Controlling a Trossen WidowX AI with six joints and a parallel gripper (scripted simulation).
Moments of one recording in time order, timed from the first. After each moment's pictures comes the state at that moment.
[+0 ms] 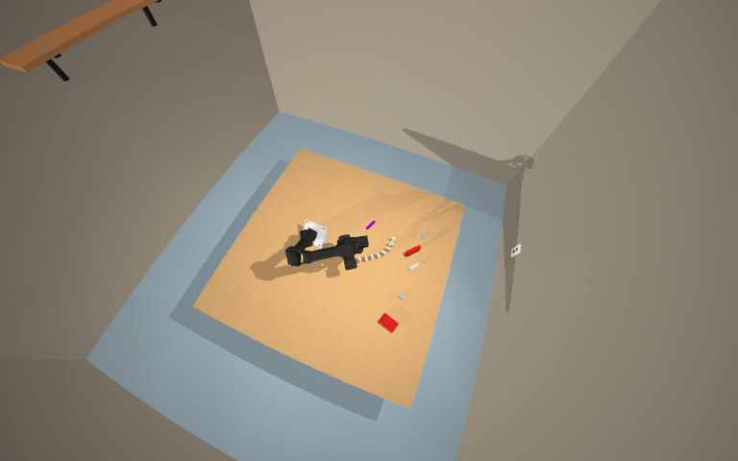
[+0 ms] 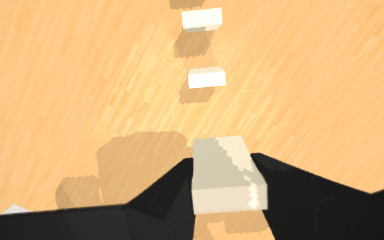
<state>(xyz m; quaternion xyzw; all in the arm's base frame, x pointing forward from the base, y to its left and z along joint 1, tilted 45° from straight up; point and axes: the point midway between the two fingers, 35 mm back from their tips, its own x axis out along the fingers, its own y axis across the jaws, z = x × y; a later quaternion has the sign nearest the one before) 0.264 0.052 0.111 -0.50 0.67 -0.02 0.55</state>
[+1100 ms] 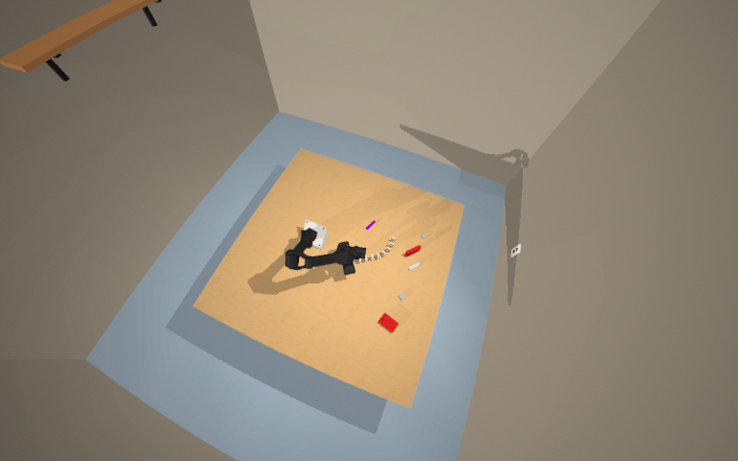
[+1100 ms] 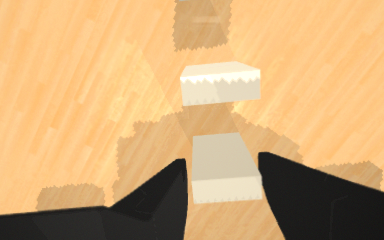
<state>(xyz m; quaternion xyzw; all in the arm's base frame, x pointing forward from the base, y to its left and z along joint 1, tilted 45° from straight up) 0.267 -0.015 0.048 -0.50 0.67 -0.02 0.55</state>
